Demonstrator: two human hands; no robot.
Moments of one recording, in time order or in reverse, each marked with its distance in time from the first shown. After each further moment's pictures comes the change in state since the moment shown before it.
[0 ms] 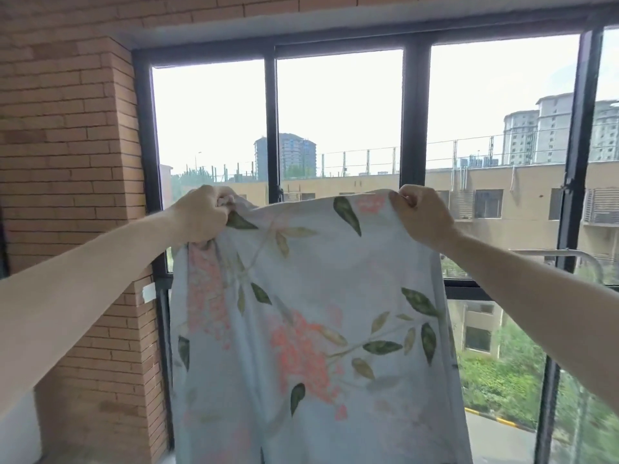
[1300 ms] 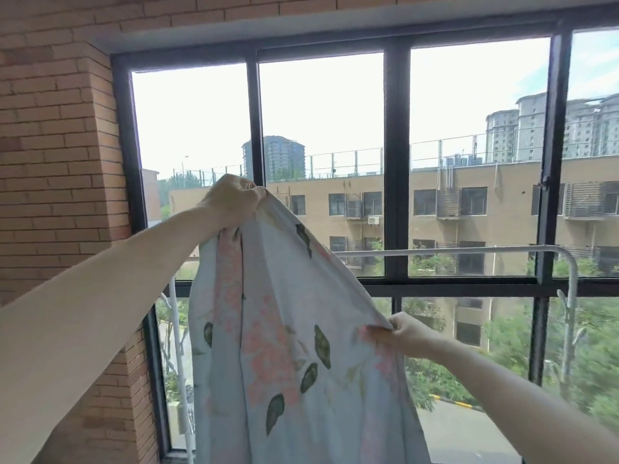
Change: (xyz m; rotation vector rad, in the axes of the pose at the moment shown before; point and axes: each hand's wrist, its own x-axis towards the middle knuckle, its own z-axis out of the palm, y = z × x) left_hand 0.023 0.077 0.035 -0.232 0.086 -0.045; right_hand -0.162 0.065 0.035 0.111 -0.775 0.557
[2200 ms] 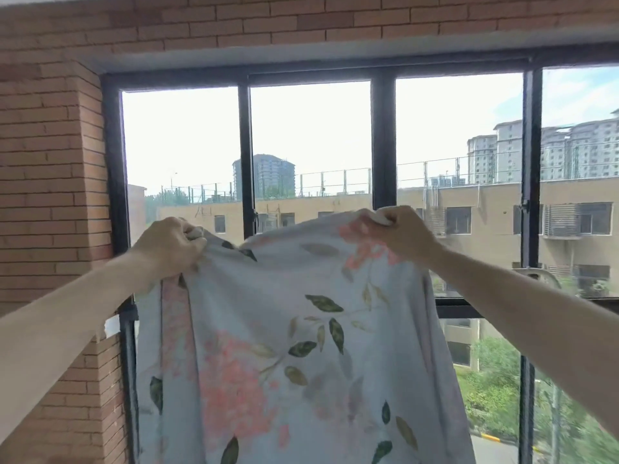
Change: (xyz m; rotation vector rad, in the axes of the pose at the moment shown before) left_hand -0.008 -0.069 -0.033 0.206 0.071 -0.015; right_hand 0.037 -0.132 -0.143 0.023 0.605 -0.555
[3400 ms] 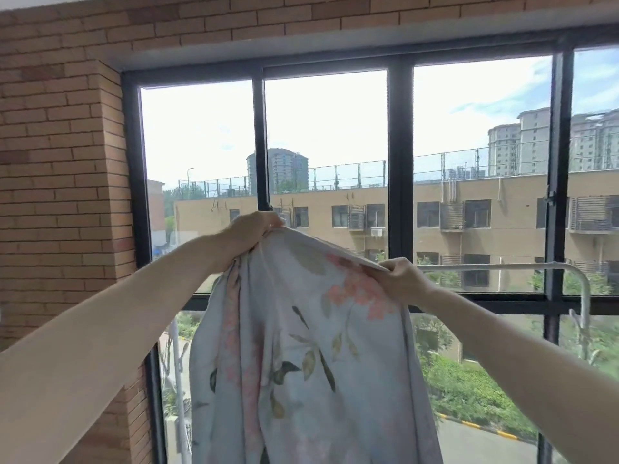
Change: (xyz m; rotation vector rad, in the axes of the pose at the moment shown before) left_hand -0.001 0.081 0.039 -0.484 -0.248 -0.241; right_hand -0.057 0.033 0.061 0.113 -0.311 0.376
